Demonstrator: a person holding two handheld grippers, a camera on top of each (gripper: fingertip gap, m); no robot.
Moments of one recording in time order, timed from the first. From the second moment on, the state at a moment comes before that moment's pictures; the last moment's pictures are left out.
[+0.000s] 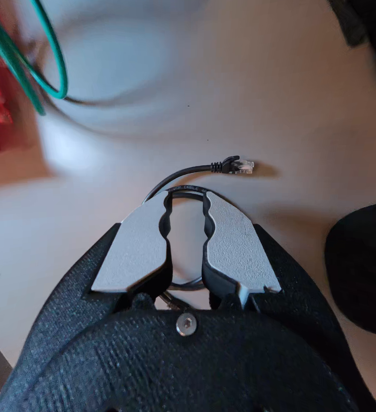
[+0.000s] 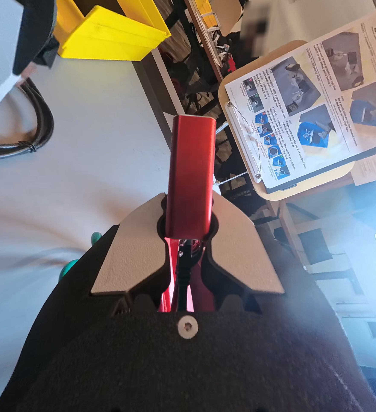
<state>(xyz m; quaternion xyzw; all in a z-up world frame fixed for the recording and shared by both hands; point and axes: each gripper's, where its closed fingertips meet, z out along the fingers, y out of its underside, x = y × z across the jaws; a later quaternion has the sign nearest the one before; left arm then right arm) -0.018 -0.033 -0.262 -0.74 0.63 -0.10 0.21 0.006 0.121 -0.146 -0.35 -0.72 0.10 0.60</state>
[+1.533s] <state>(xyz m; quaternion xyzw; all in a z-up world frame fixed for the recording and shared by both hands) -0.071 0.039 -0.295 -0.94 0.19 -0.19 0.20 0.012 0.141 -0.153 -0.37 -0.71 0.12 0.59</state>
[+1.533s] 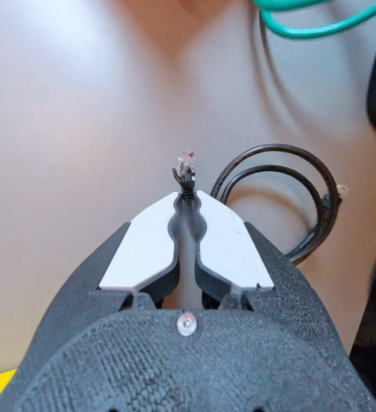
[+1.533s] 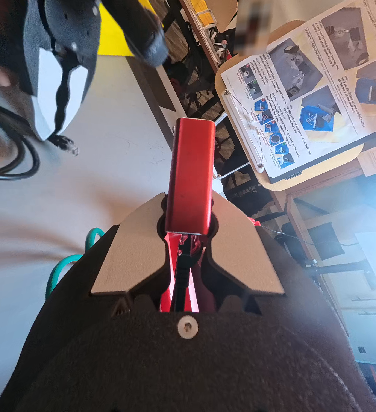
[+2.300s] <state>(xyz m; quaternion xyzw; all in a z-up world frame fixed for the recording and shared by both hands) -0.073 0.029 -0.302 -0.94 0.16 -0.07 0.30 0.007 0.134 -0.158 -0.36 -0.71 0.12 0.59</state>
